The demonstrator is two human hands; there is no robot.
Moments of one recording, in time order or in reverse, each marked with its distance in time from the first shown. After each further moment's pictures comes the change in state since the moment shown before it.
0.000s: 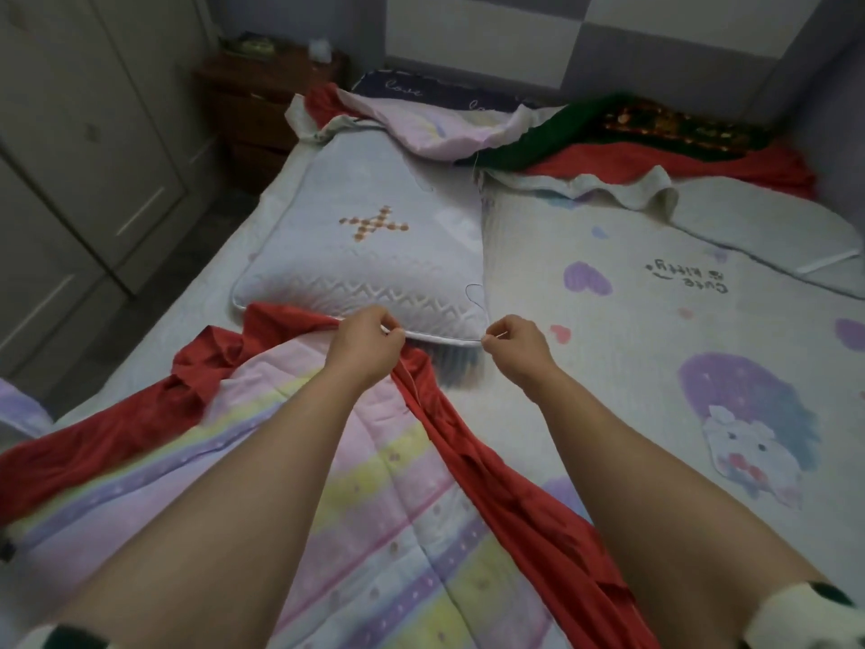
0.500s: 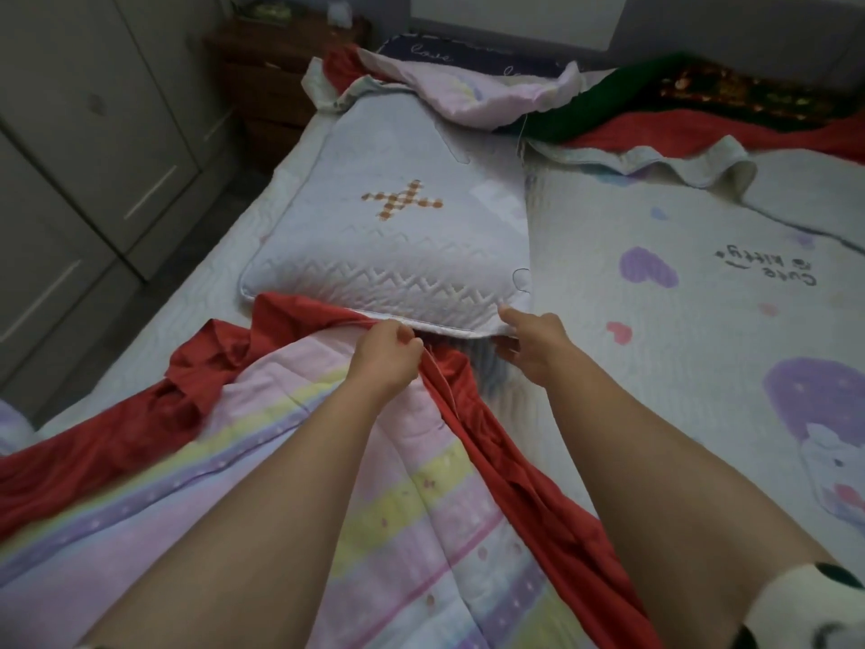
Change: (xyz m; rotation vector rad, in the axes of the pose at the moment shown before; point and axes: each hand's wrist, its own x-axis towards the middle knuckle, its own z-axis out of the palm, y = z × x) left_hand 0.053 -0.062 0.035 -0.154 -0.070 -0.157; right_hand 0.082 0.006 0.069 0.739 -0.022 0.385
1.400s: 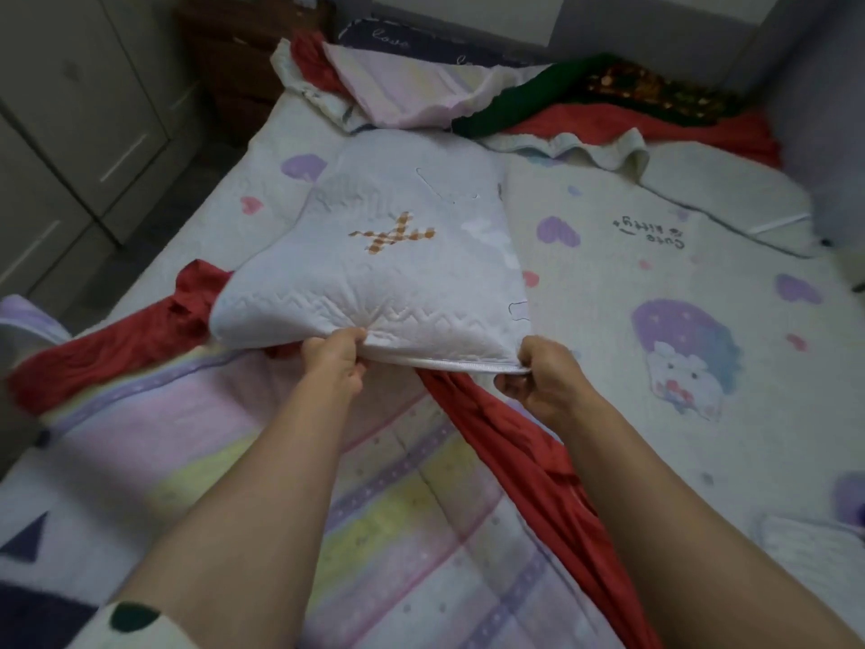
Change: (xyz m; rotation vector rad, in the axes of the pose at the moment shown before) left_hand -0.145 0.013 0.007 -0.959 0.303 -0.490; right_hand -0.209 0.024 -0.123 0.101 0.019 0.043
